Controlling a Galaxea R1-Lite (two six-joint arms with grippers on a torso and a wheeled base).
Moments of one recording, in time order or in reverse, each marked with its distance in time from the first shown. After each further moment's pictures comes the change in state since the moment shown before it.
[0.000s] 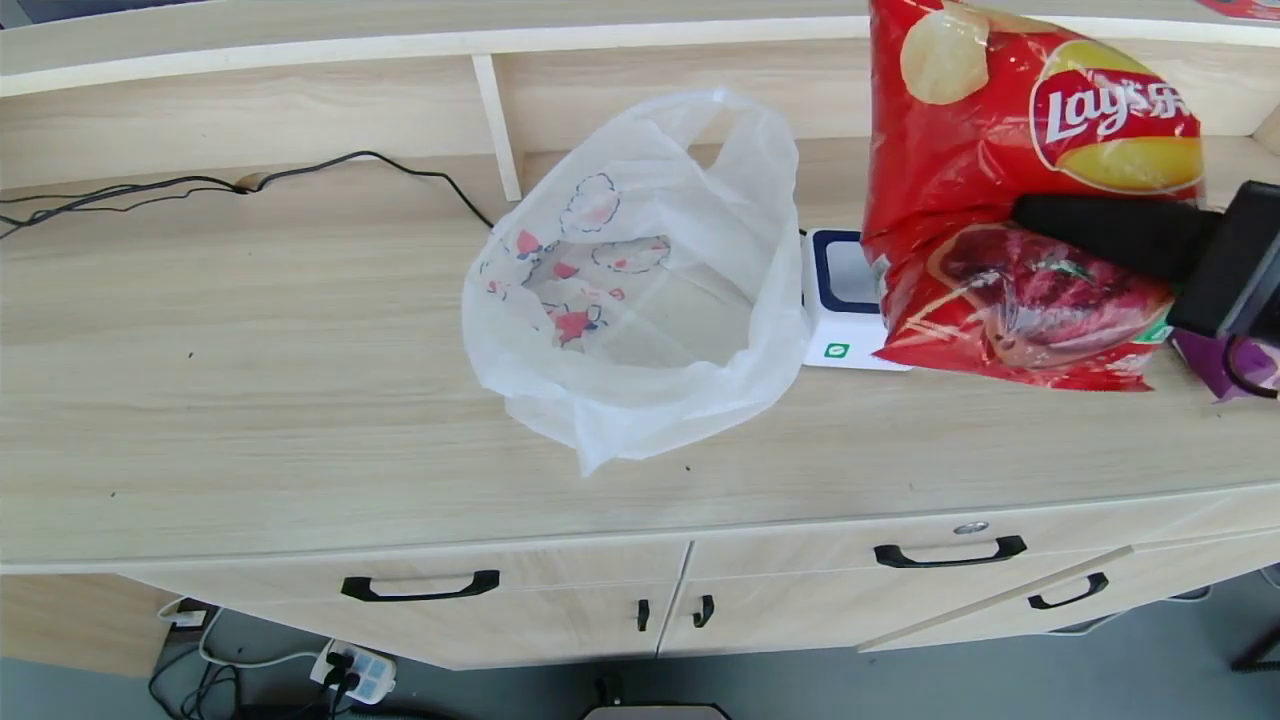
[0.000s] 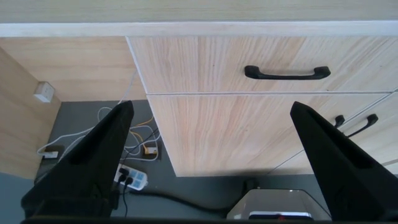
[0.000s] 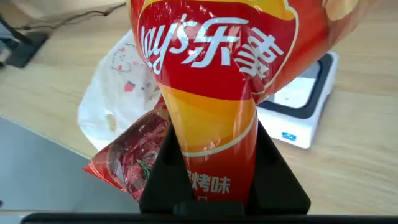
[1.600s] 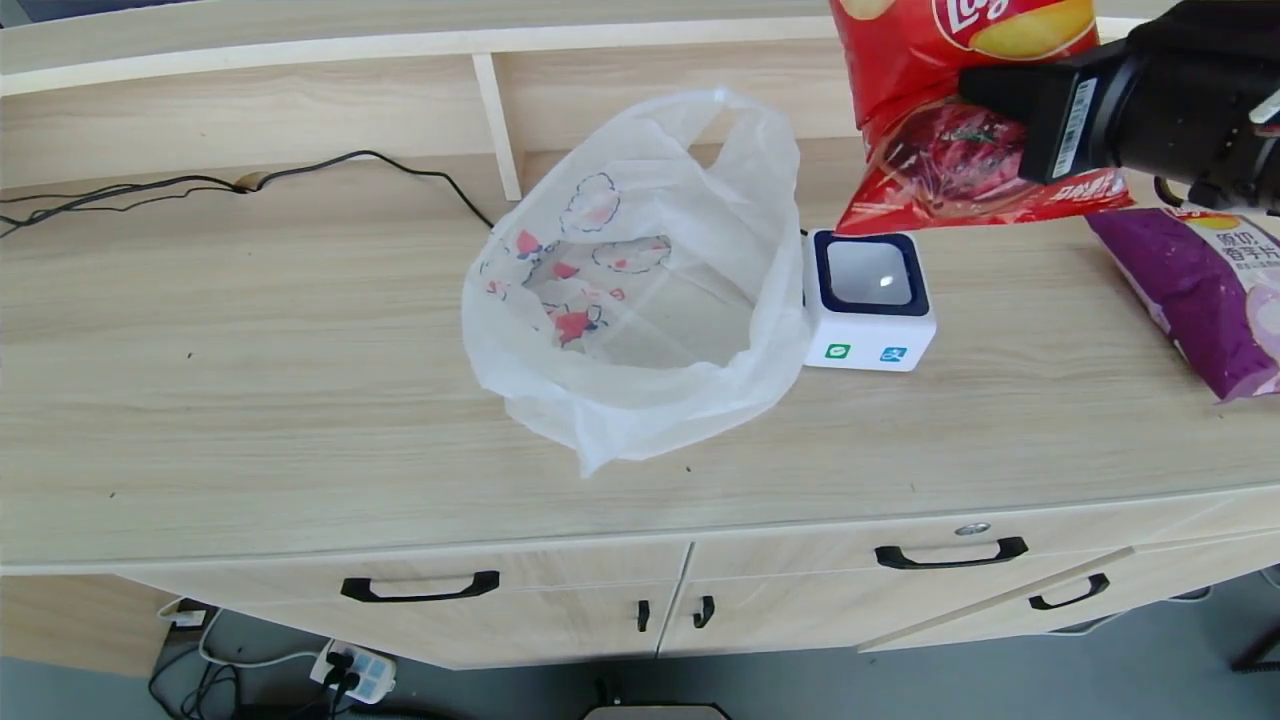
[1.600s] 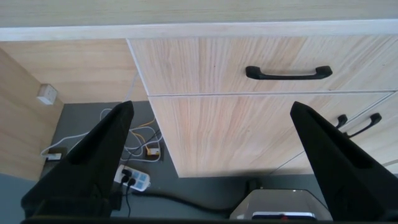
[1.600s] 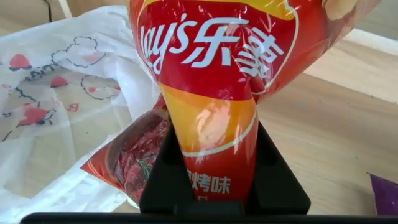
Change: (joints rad) left arm 0.001 0.000 0.000 -0.003 0.000 0.014; right arm -0.019 0.254 -0.381 0.041 -0.172 -0.377
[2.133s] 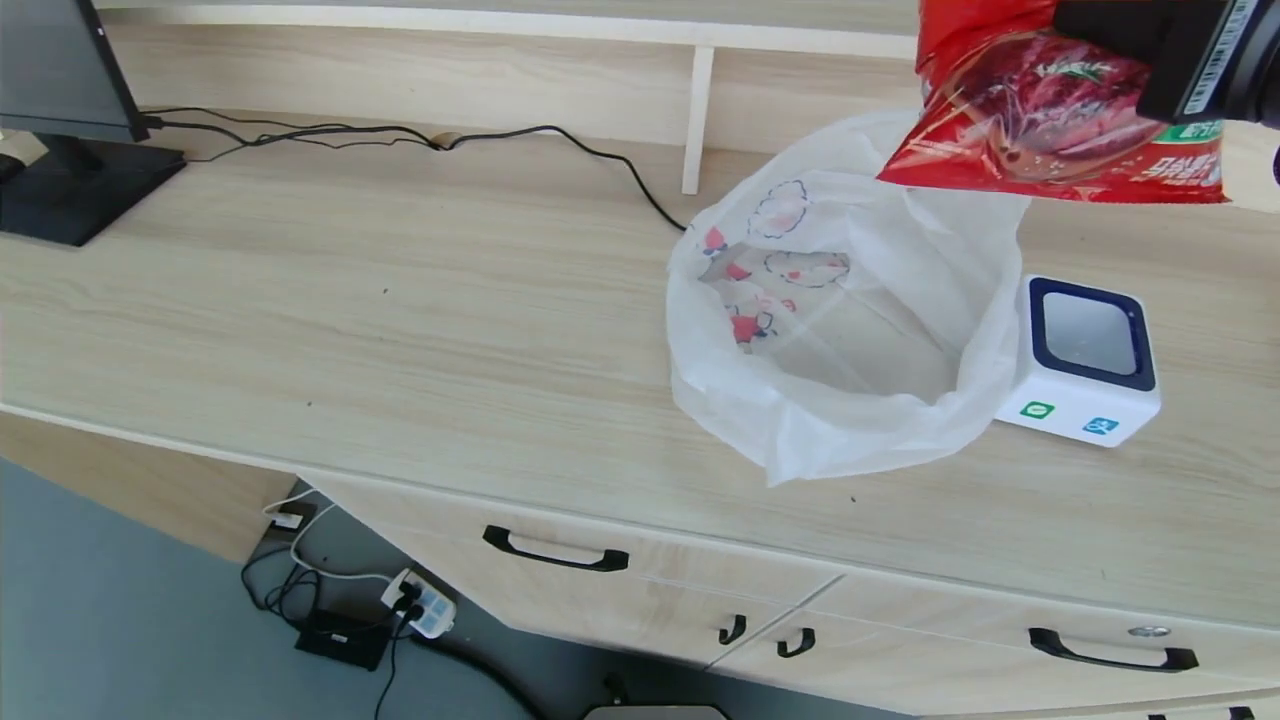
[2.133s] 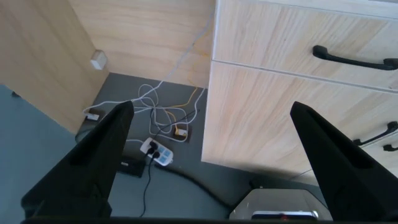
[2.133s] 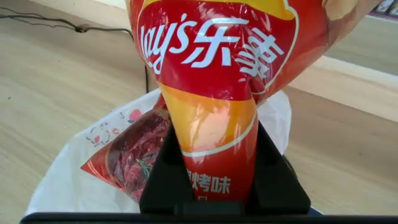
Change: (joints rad) left arm -0.001 0.000 0.000 0.003 0.000 0.000; right arm 0.103 -0.124 0.027 0.046 -0.153 0.128
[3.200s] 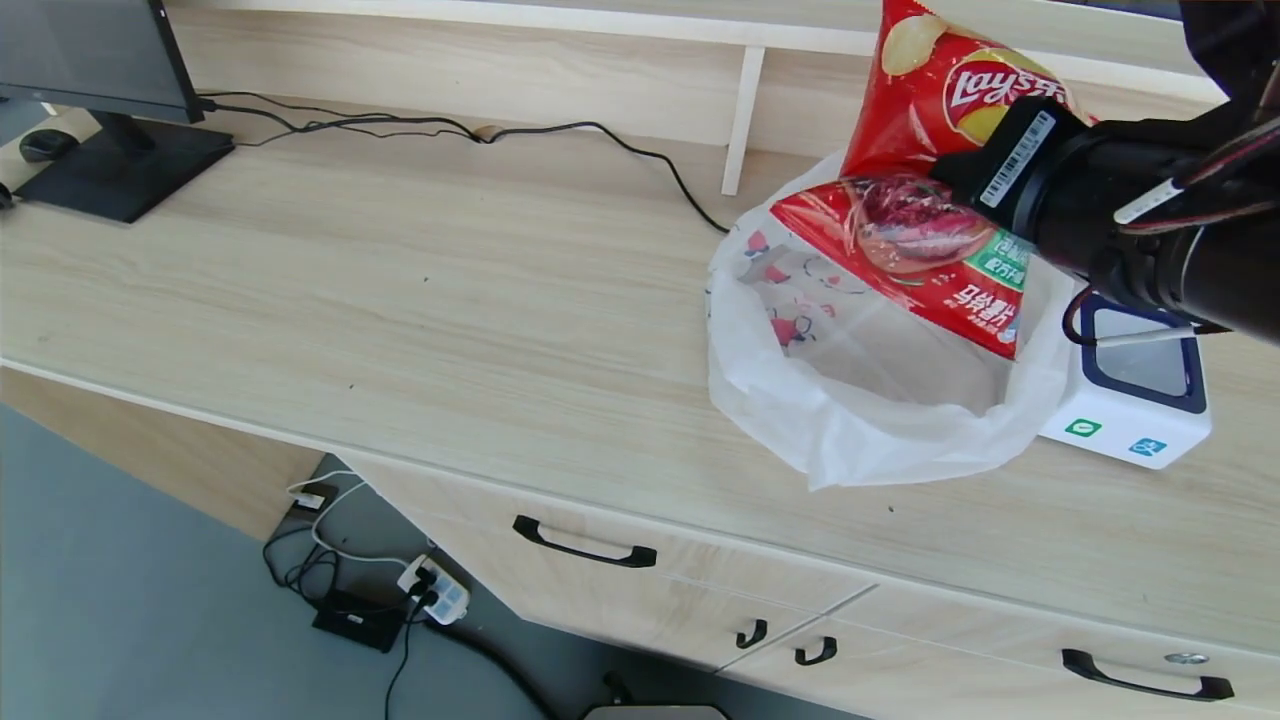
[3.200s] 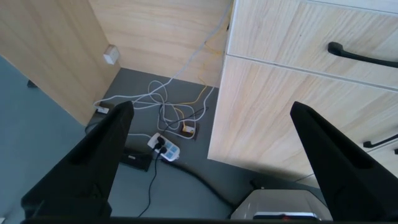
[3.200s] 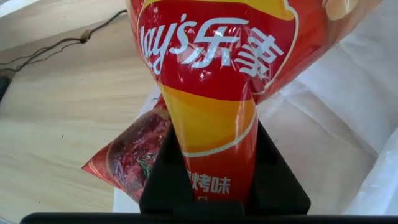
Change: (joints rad) left arm 0.000 0.000 0.000 -0.005 0.000 0.006; right arm 0.058 0.147 0.077 -0.033 -0.226 0.628
